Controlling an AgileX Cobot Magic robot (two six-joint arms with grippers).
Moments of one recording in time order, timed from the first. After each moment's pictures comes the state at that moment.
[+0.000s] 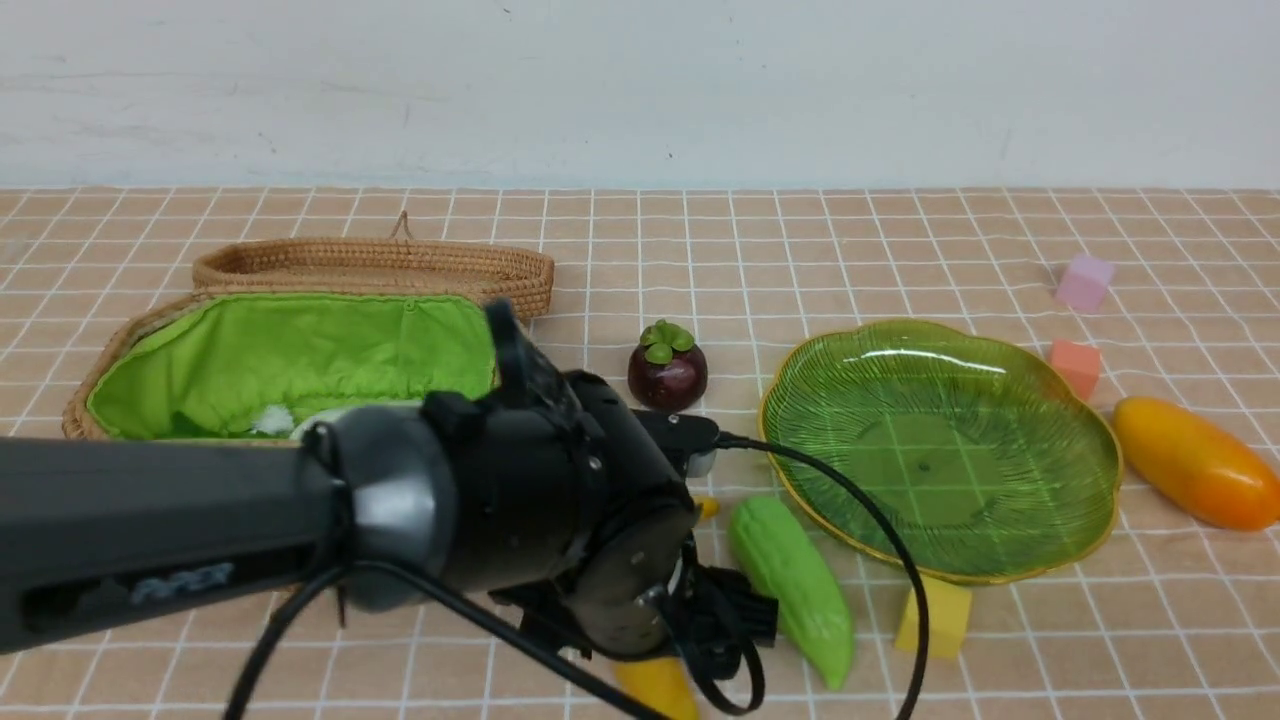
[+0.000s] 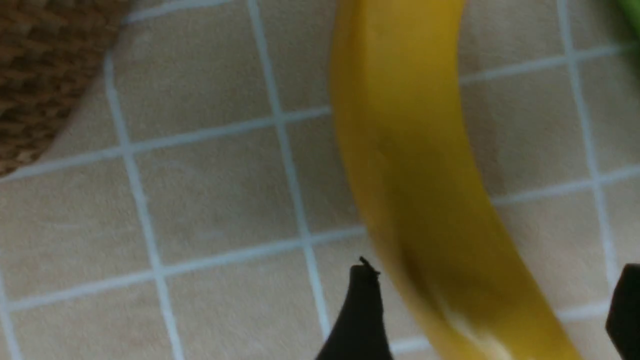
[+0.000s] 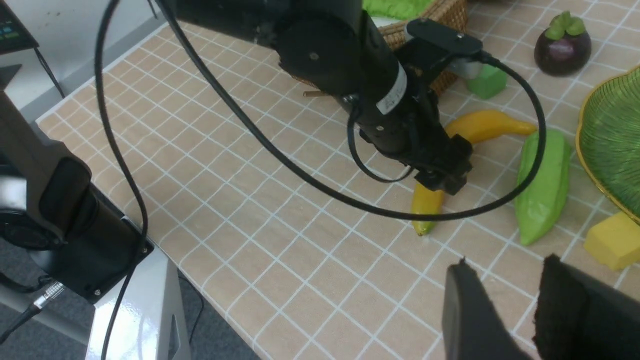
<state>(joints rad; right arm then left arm) 0.52 0.45 -0.89 0.43 1.04 -0.15 -0.83 1.84 -1.18 0.30 0.63 -0.87</state>
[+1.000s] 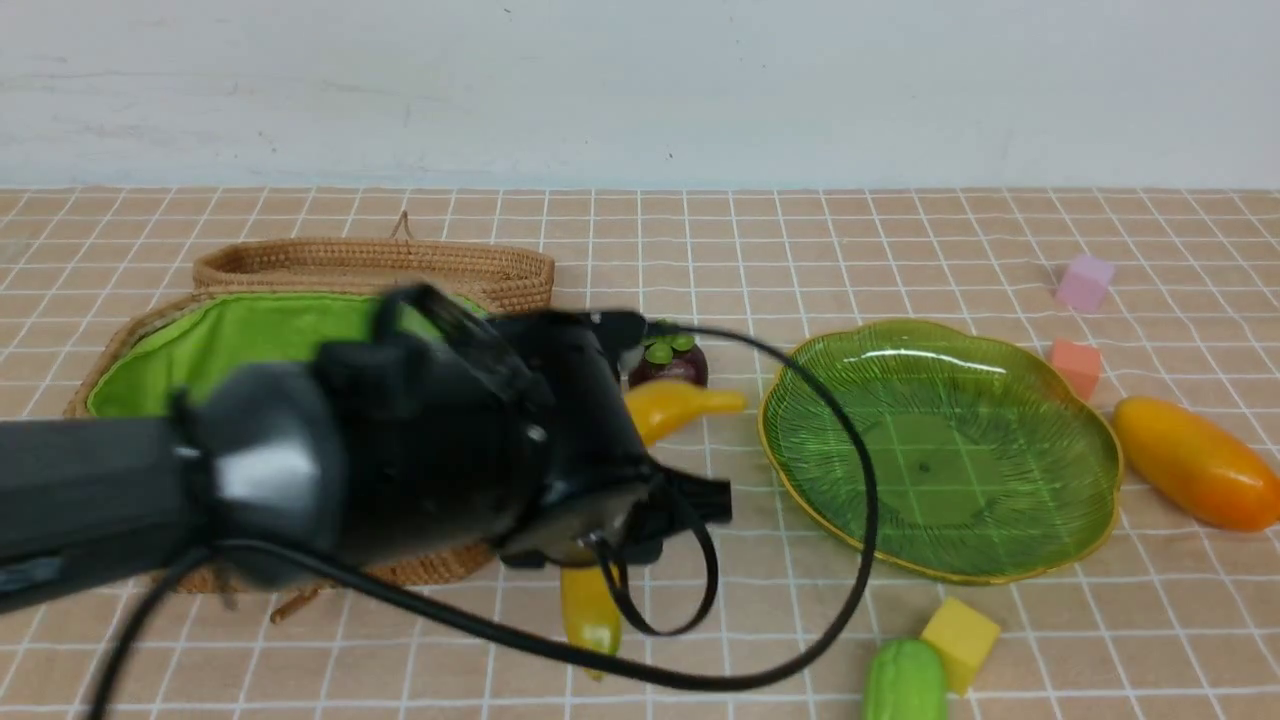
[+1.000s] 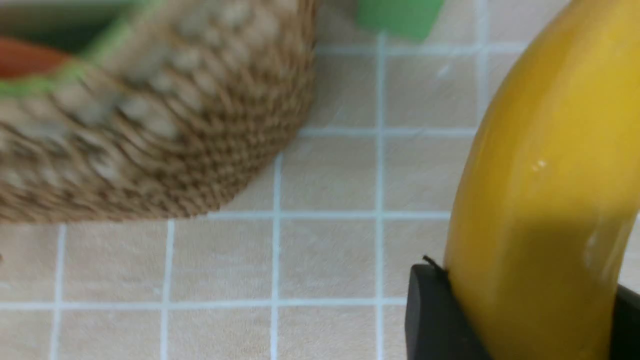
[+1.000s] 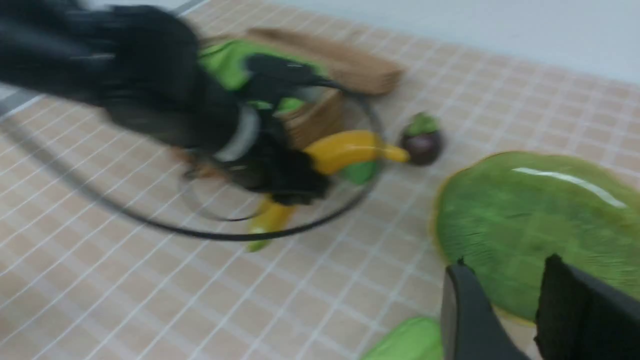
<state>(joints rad) 0.52 0.45 -0.91 0.14 0.87 -0.05 -0.83 1.69 -1.19 0.54 0.73 -1.17</state>
